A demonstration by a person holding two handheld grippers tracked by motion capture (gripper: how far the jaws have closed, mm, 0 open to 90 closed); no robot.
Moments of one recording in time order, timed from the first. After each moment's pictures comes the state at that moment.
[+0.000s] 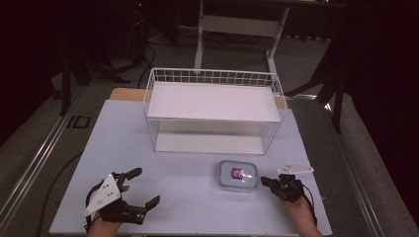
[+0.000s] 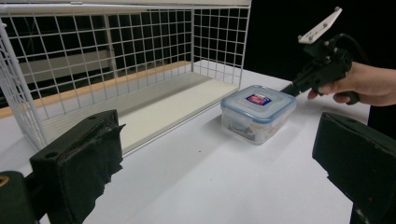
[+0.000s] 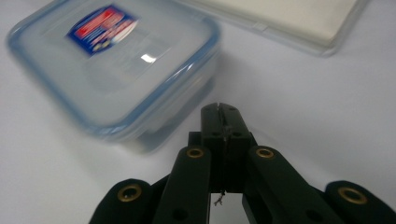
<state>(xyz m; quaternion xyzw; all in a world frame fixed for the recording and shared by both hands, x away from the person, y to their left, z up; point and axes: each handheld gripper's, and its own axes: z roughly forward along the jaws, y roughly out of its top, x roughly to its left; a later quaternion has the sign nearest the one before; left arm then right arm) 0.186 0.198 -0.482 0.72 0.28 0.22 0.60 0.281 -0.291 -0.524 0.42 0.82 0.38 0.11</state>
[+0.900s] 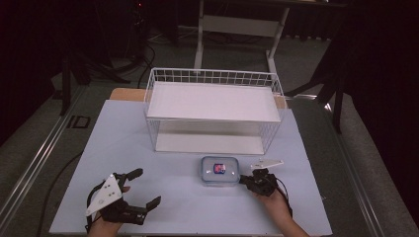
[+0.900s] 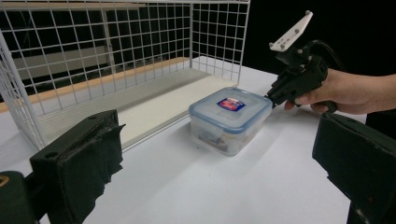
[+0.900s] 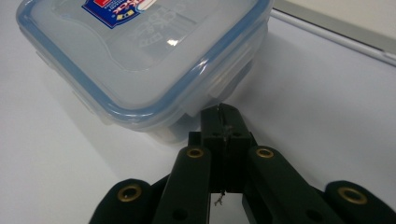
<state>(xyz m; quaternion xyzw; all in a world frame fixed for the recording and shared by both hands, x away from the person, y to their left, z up) 0.187 0.197 -0.484 0.72 0.28 0.22 0.59 0.303 -0.225 -0.536 0.38 0.84 0.38 0.08</state>
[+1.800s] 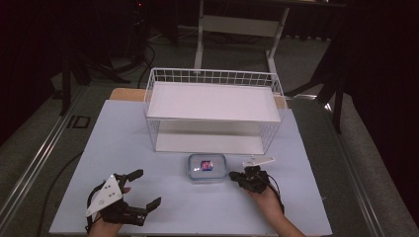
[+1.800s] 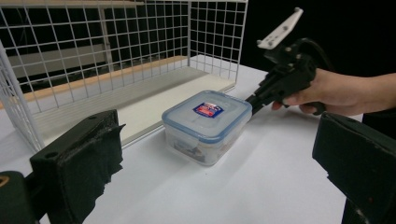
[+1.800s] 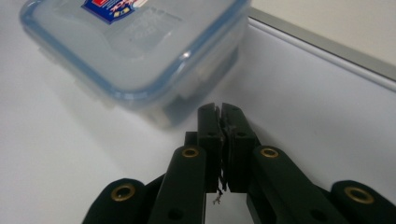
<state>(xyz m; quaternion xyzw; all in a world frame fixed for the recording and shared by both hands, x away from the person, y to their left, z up) 0.186 0.197 -0.485 0.72 0.29 0.21 0.60 0.311 -0.202 -0.534 0.37 0.84 0.39 0.08</state>
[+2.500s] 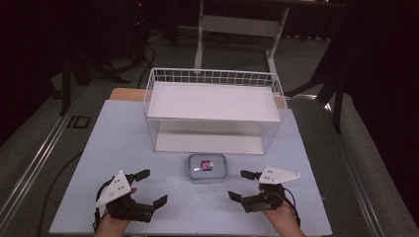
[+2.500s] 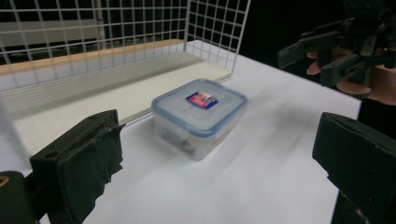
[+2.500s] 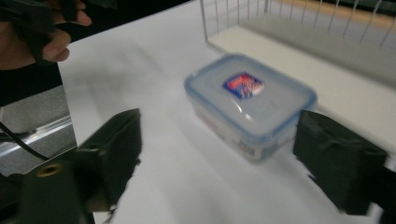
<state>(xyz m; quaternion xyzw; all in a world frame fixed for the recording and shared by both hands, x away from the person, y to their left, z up) 0.196 0.181 -0.483 0.73 0.32 0.17 0.58 0.246 -0.219 -0.471 0.25 0.81 0.51 0.09</state>
